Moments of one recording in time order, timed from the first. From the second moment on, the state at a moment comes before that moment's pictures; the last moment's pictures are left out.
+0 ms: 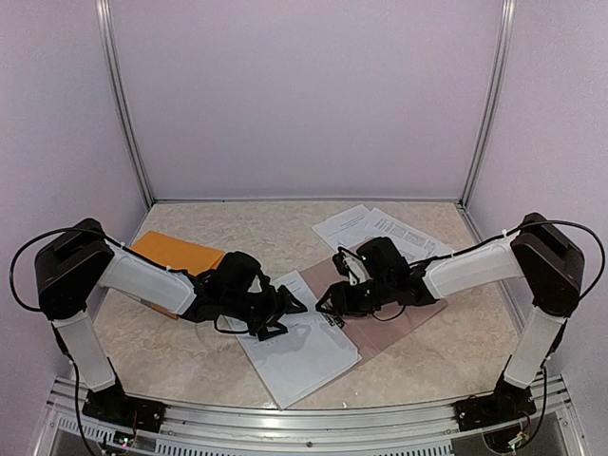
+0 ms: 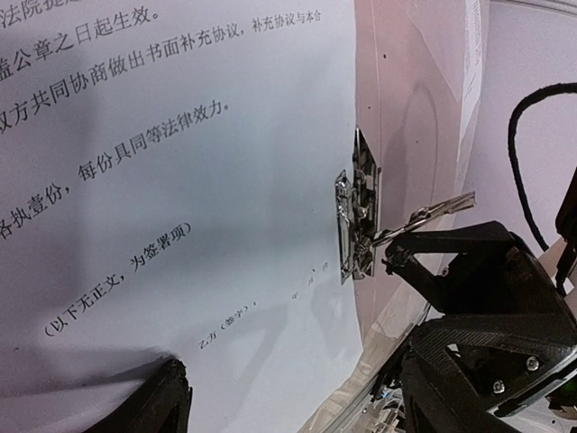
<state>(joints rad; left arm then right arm) -0.84 1.79 0.79 0.28 0.34 -1.30 0.81 1.77 0.90 0.13 -0.32 0.66</state>
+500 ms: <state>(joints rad) -0.84 1.79 0.79 0.28 0.34 -1.30 0.81 1.73 0.96 0.08 -0.31 0.55</state>
